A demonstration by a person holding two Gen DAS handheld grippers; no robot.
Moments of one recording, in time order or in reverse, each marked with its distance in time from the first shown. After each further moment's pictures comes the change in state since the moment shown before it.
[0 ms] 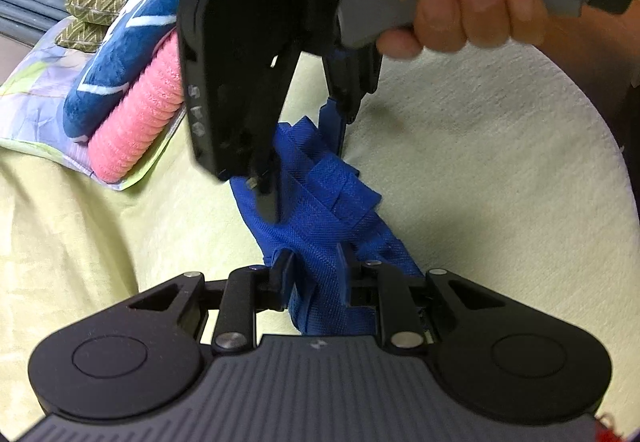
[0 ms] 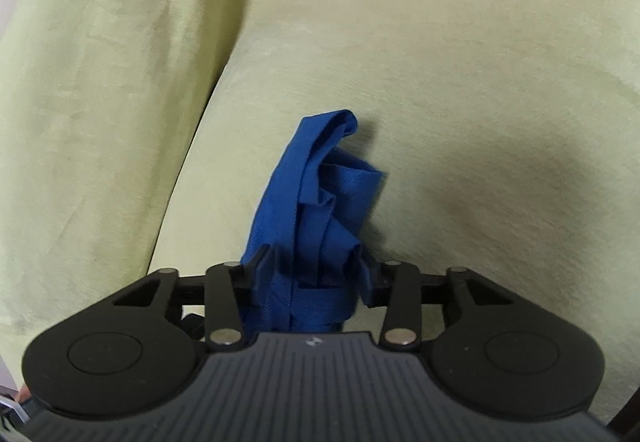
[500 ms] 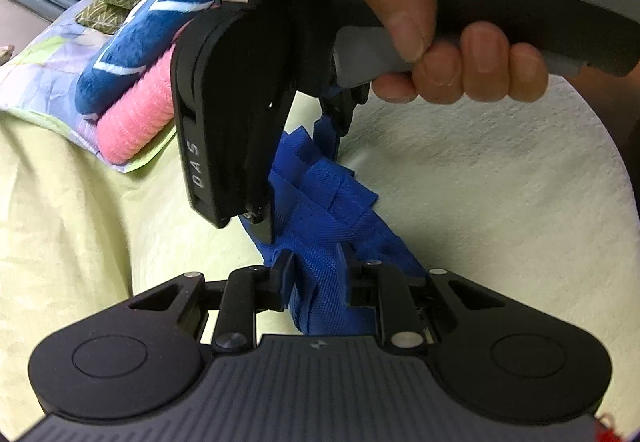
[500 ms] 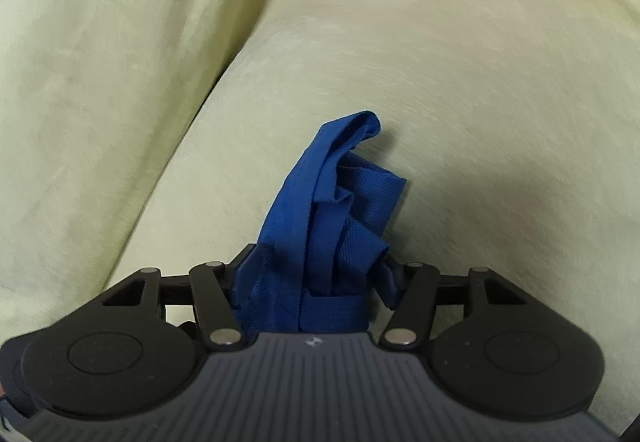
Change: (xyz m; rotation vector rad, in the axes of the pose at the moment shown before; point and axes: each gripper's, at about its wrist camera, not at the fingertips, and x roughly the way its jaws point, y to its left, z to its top) left arm -0.006 0.000 -0.013 -0.106 -0.027 0.008; right arm 0.014 0.035 -0.002 -0.167 -0.010 -0.103
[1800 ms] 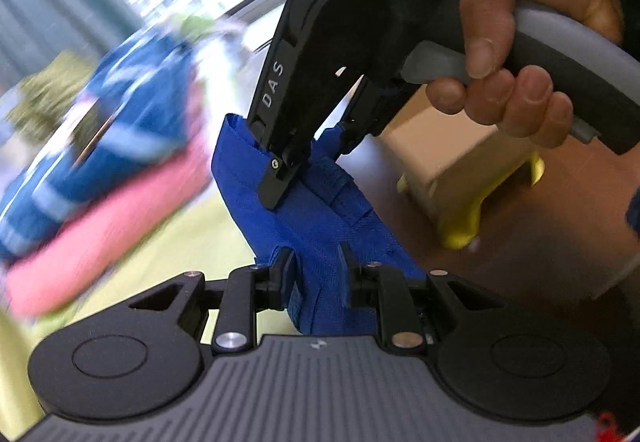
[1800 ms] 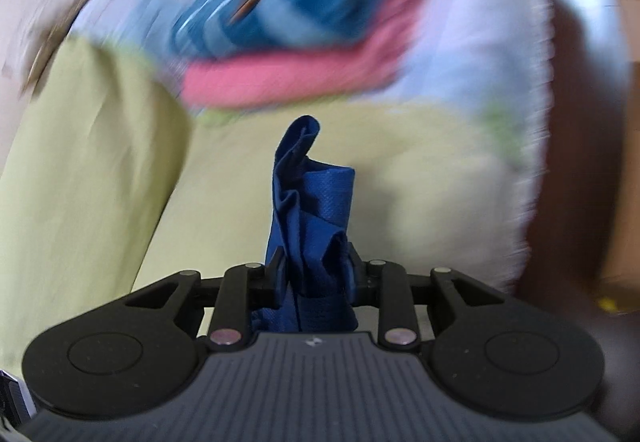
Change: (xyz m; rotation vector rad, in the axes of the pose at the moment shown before) left arm 0.011 -0.097 0.231 -0.021 -0.332 -0.210; right arm -0.191 -0.224 -0.002 0.222 -0.315 -0.003
